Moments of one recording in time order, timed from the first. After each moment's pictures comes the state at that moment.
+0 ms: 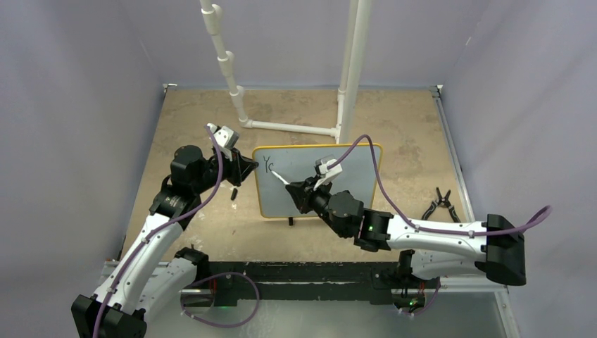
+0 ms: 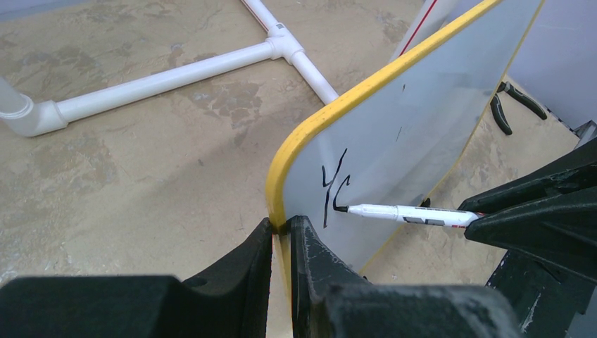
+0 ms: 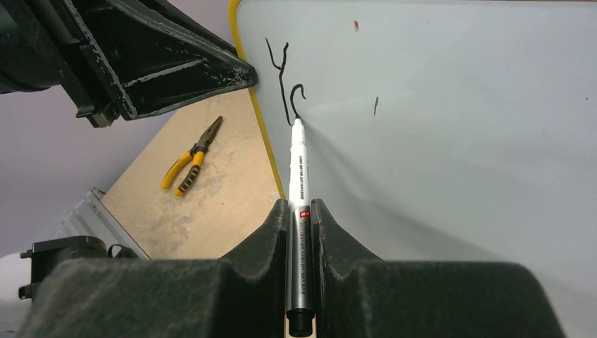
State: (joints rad) left arm -0.33 0.81 0.72 -0.18 0.43 -0.12; right arm 1.25 1.14 0.69 0.36 0.58 0.44
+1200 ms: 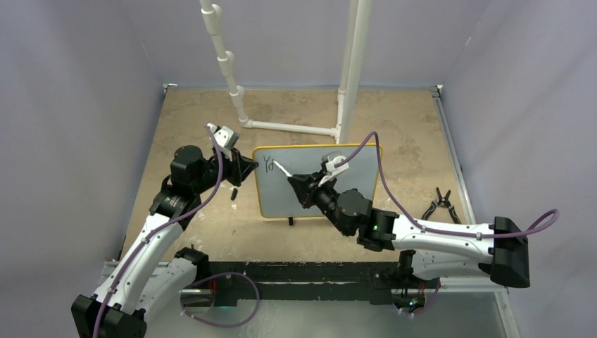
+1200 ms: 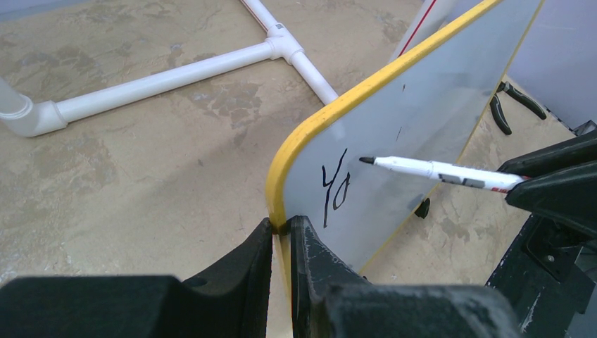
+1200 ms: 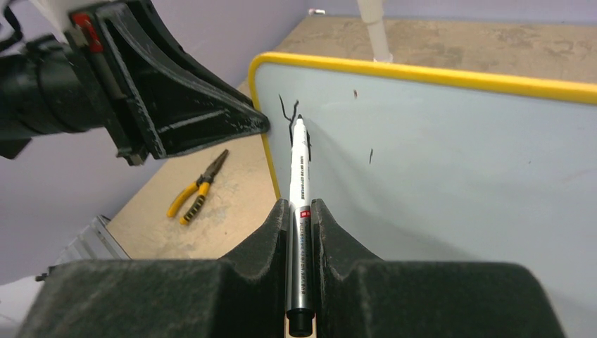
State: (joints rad) left arm -0.33 0.81 0.72 -0.17 0.43 -0.12; right arm 1.25 1.10 0.71 0.39 0.61 0.36
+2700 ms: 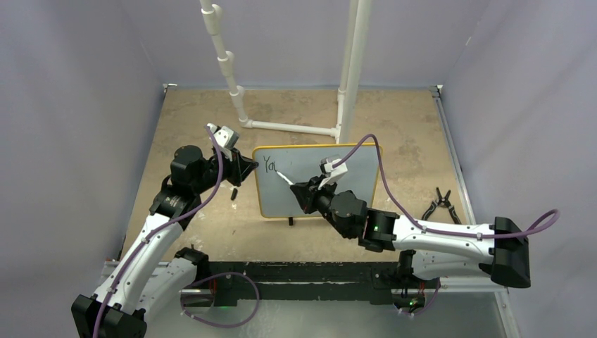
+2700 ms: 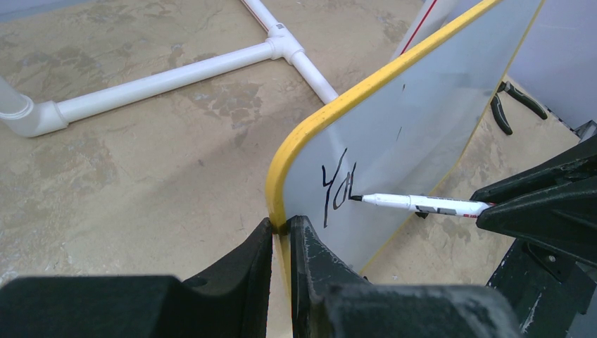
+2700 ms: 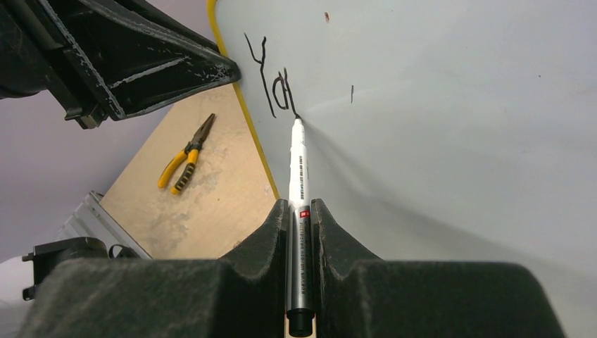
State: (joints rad) left arm -0.33 0.81 0.72 -0.17 0.43 -0.12; right arm 1.25 1.09 0.70 0.25 0.61 0.50
